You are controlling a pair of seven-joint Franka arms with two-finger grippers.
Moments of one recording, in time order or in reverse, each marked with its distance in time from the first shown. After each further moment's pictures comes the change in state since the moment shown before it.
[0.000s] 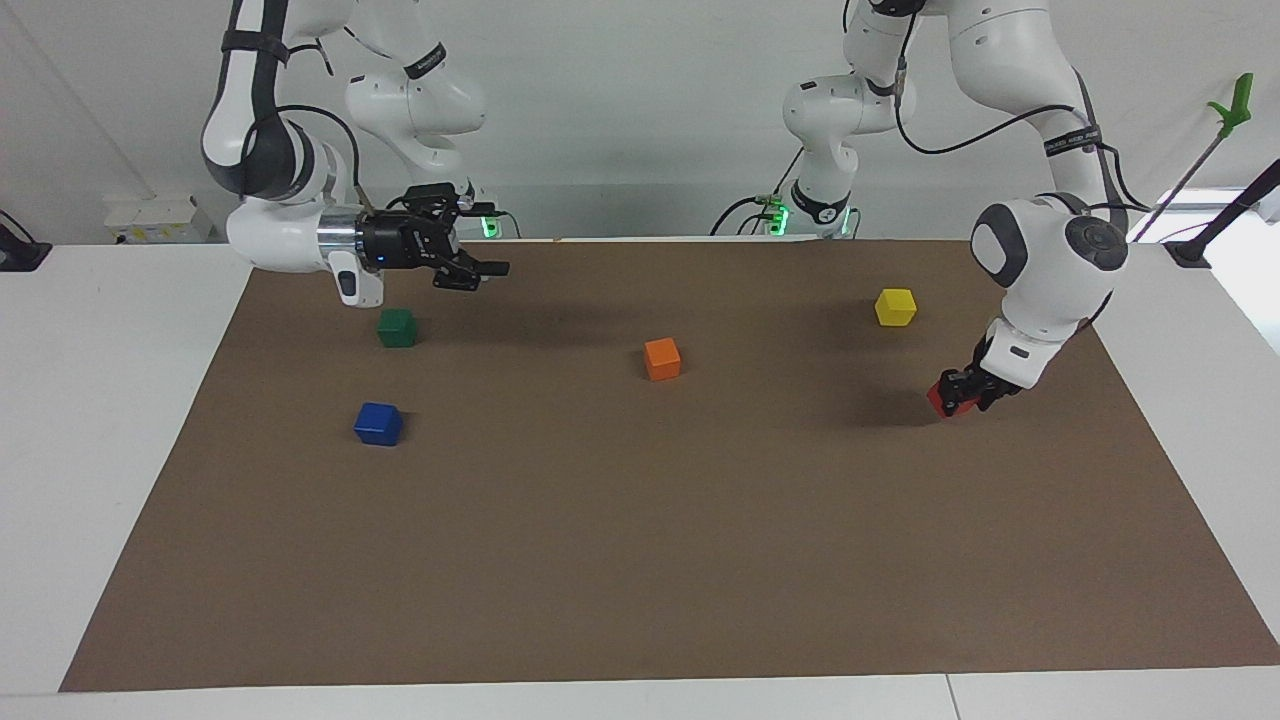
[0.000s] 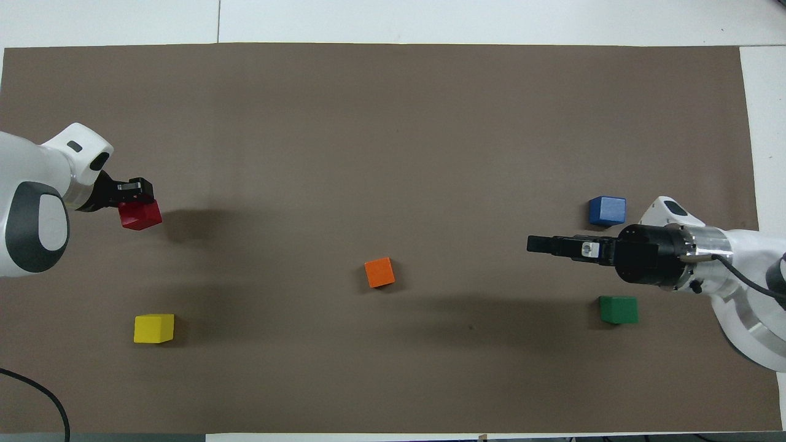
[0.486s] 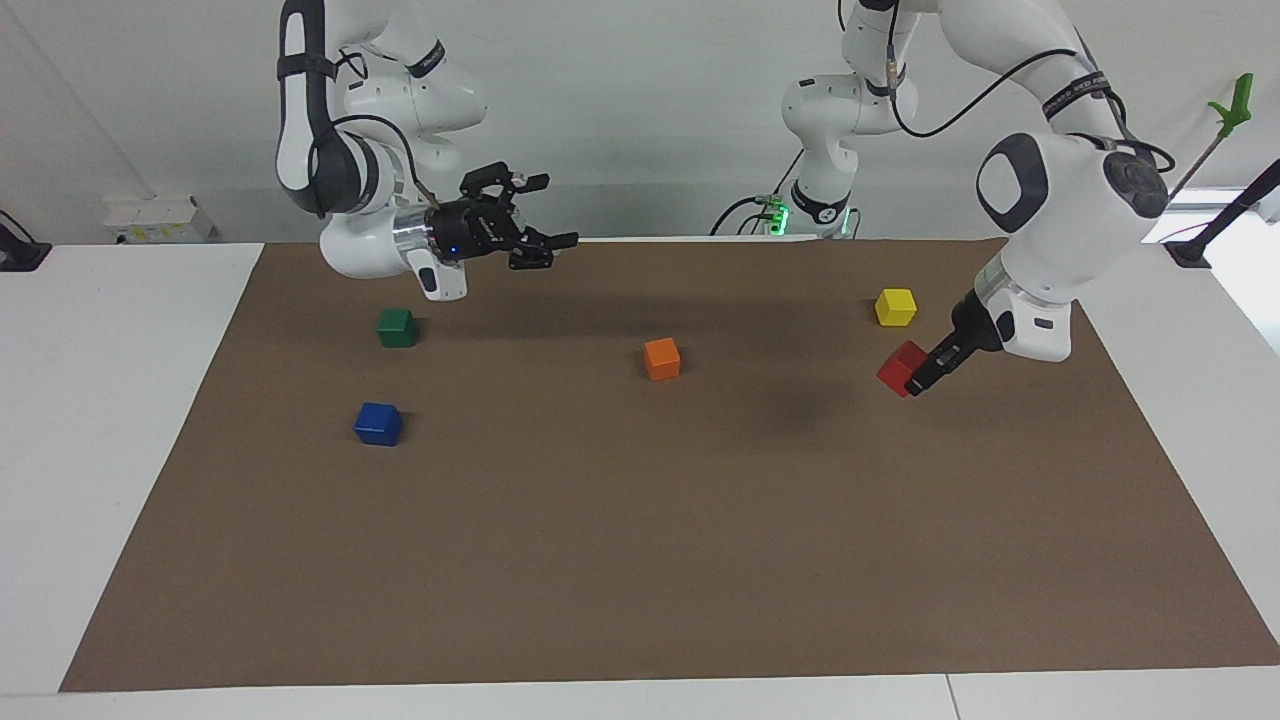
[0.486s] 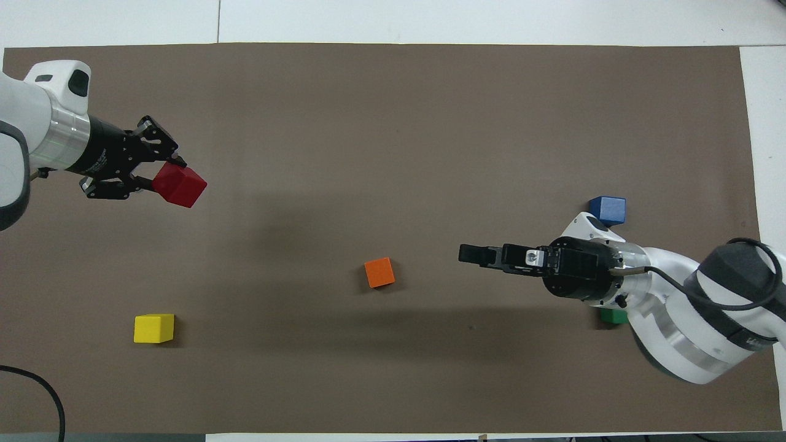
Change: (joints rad) left arm -0.093 -0.013 -0.013 0.340 -0.264 -0.447 -0.582; right arm 0.228 0.000 0.001 -0.062 0.363 0.000 -0.034
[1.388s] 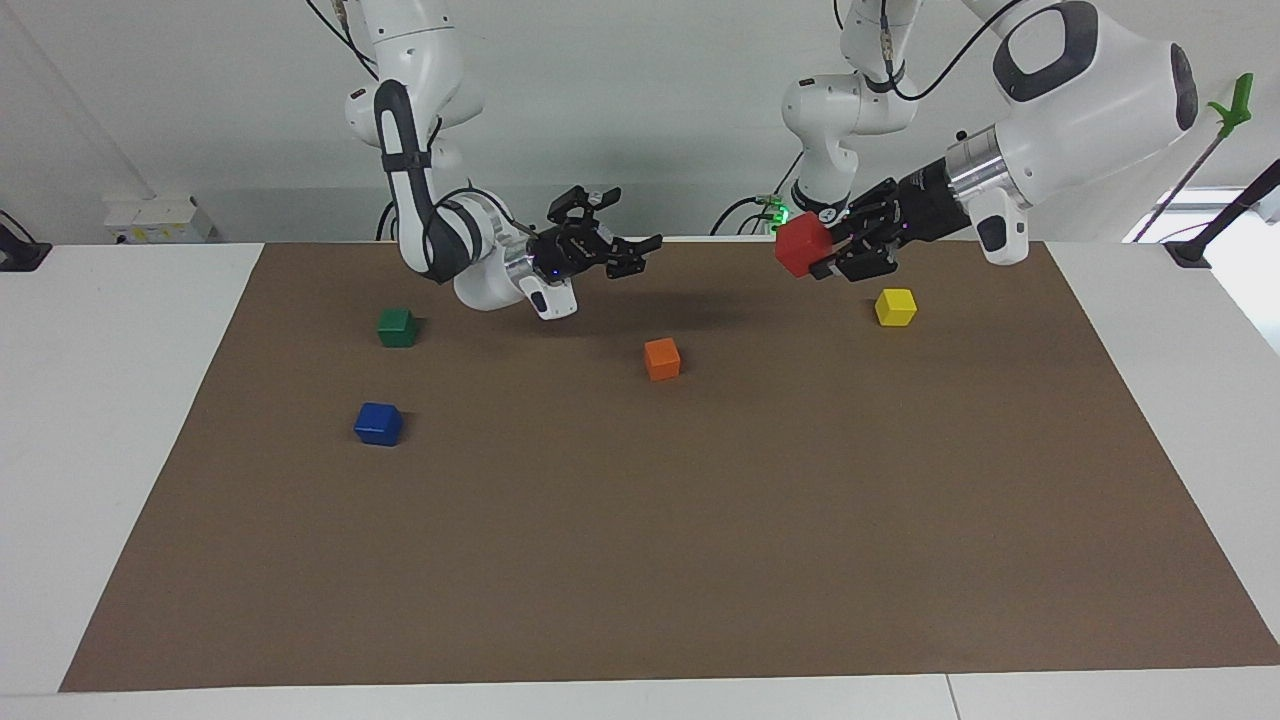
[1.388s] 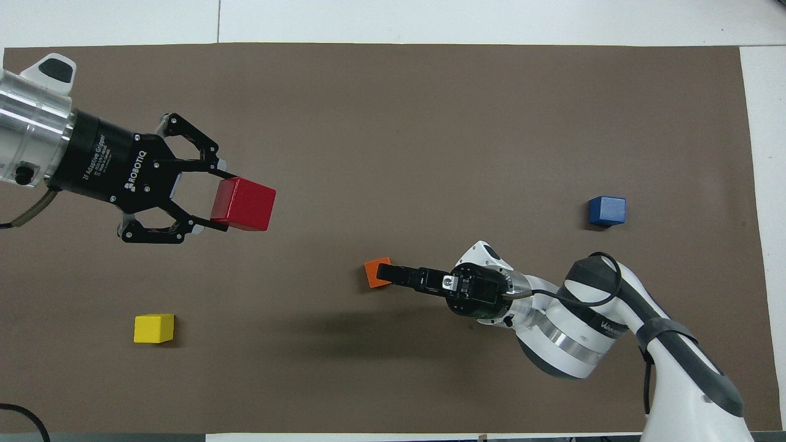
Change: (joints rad) left arm 0.000 -0.084 -0.056 0.109 -0.441 -0.312 -0.595; right arm 0.259 0.281 0.000 -0.009 0.400 -0.261 -0.273
